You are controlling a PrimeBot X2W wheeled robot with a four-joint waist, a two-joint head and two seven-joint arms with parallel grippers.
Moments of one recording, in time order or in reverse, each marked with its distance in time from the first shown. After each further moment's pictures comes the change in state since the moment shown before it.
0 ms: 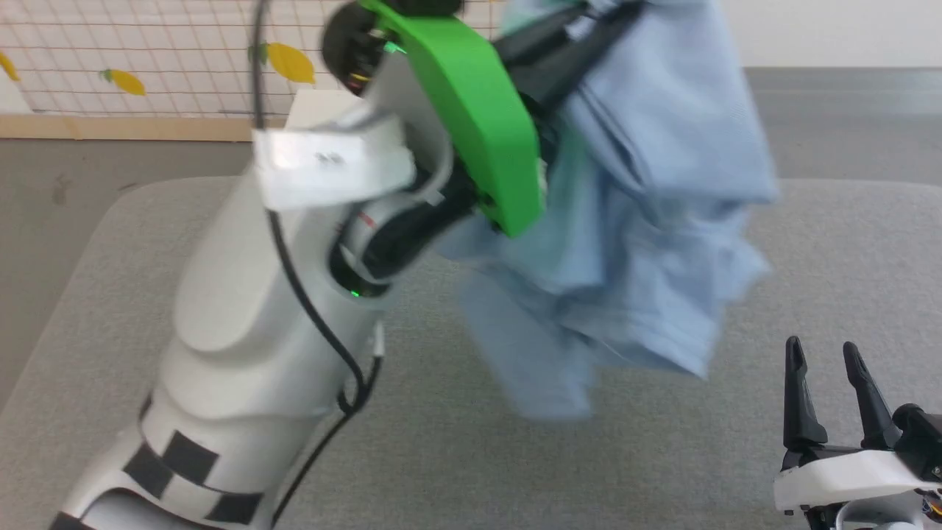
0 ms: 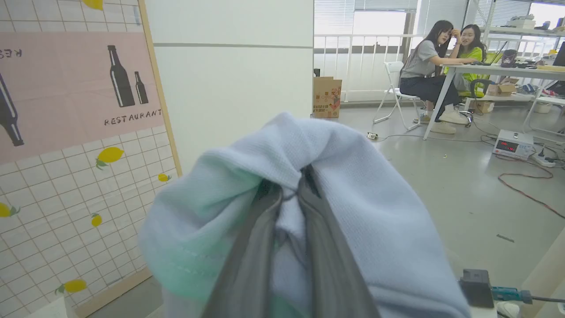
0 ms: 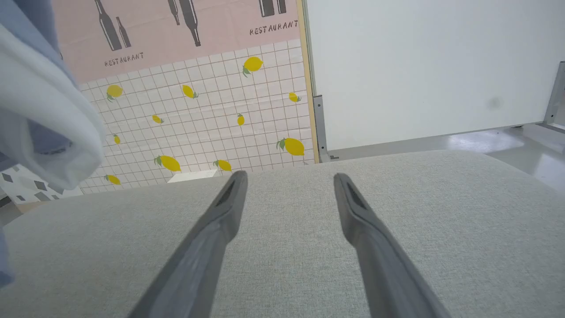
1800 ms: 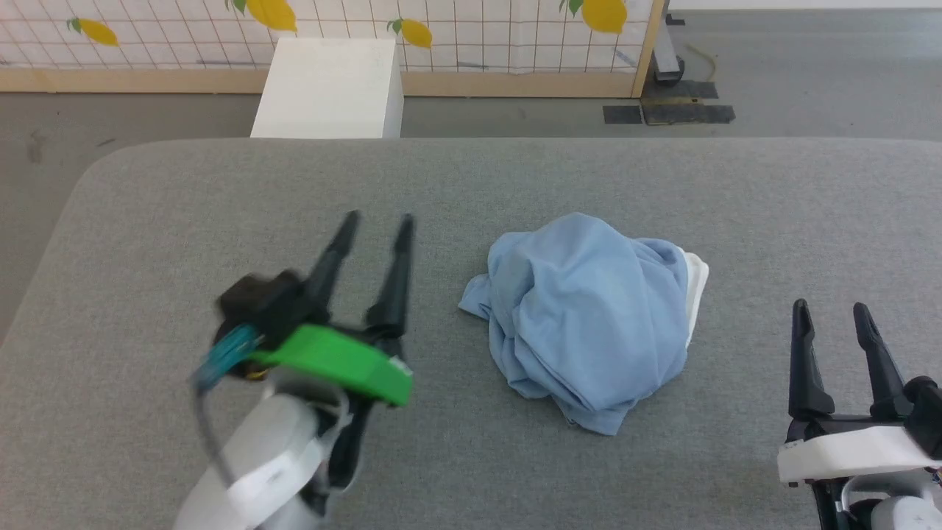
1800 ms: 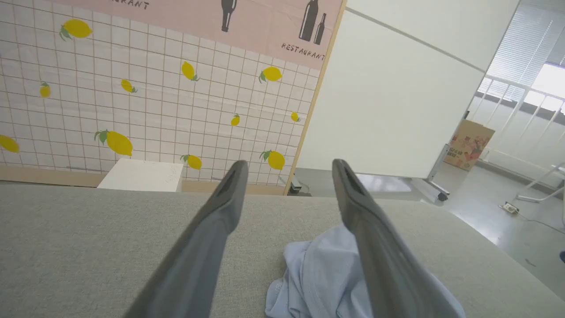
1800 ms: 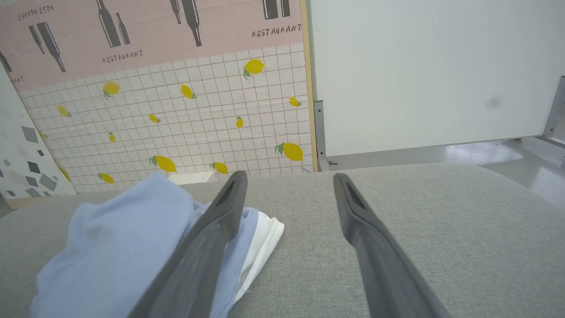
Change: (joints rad) left arm 0.565 0.107 0.022 0.142 0.171 0.215 -0.743; right arm -0.036 0.000 0.005 -0.073 -0.029 0.000 0.000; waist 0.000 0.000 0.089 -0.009
